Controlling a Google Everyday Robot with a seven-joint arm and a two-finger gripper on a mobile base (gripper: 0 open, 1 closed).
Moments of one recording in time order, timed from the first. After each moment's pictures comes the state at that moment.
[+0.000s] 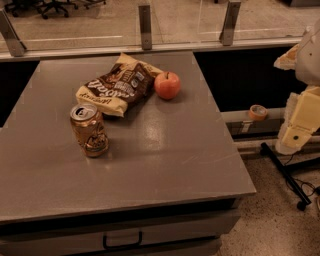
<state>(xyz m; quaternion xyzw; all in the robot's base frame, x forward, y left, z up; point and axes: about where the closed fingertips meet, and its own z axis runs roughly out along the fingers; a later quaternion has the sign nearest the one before) 0.438 -0.217 0.976 -0.60 0.78 -0.03 0.16</state>
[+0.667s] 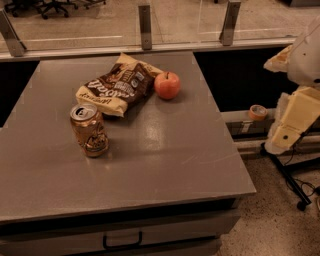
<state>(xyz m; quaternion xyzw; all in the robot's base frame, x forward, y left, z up) 0.441 -0.197 0.972 -0.61 0.77 0.00 0.18</state>
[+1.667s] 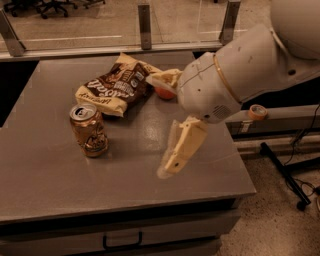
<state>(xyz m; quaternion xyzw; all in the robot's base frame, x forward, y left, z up) 0.416 0.008 0.954 -0.72 0.57 0.20 0.35</state>
